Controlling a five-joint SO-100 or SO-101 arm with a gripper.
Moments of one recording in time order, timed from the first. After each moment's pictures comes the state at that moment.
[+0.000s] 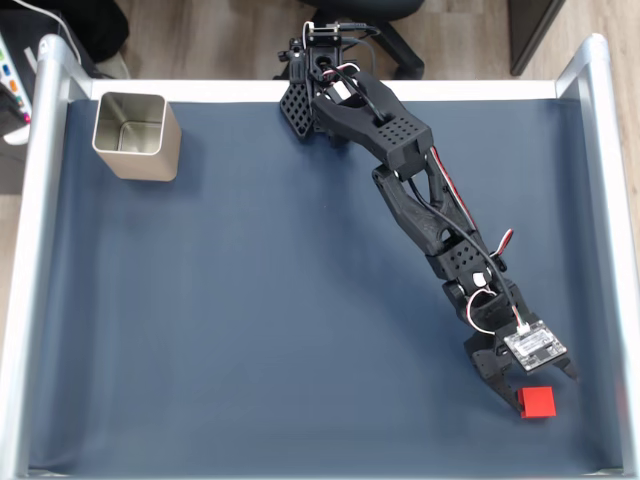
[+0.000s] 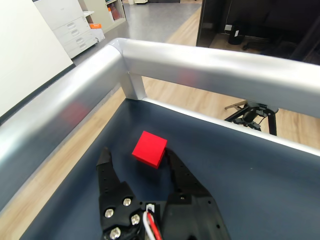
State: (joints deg) arm -36.9 39.9 57.4 2.7 -79.1
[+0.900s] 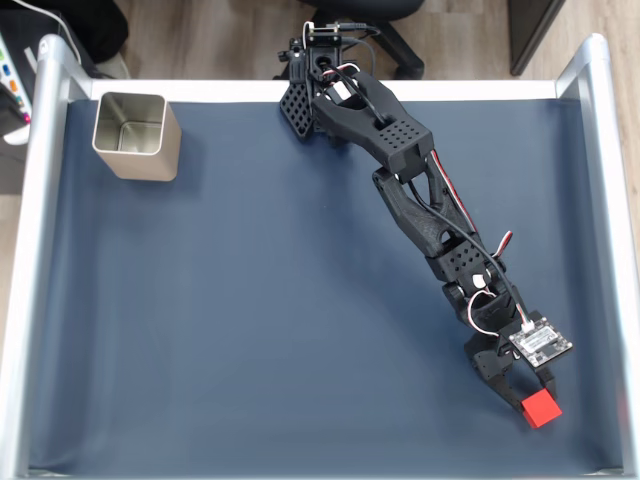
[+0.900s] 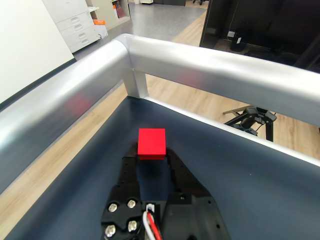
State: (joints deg) arm -36.9 38.9 56.4 2.7 -83.1
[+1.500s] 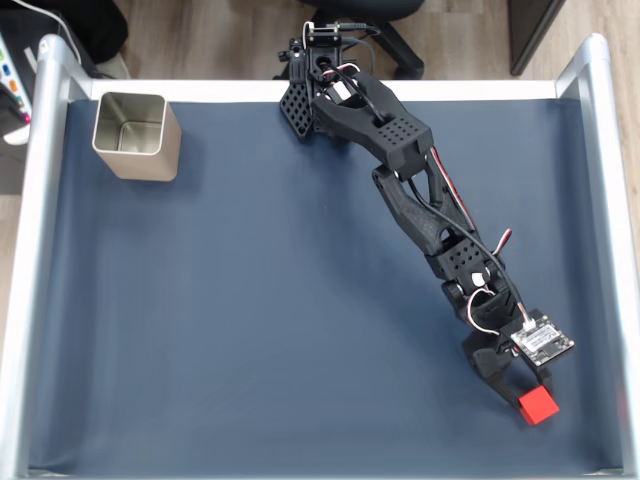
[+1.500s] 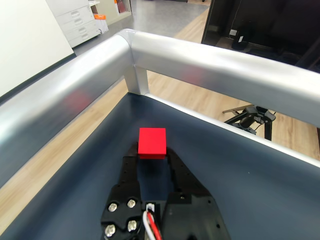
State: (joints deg) arm -36.8 42.7 61.1 4.0 -84.9
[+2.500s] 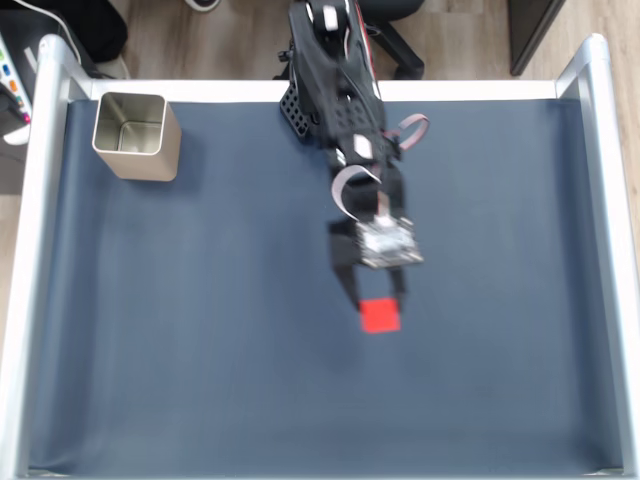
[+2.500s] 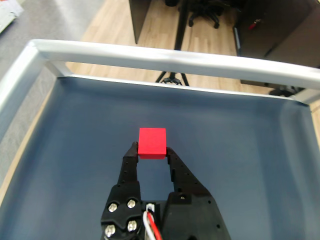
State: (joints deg) arm -11.6 130.8 130.5 31.6 -88.1
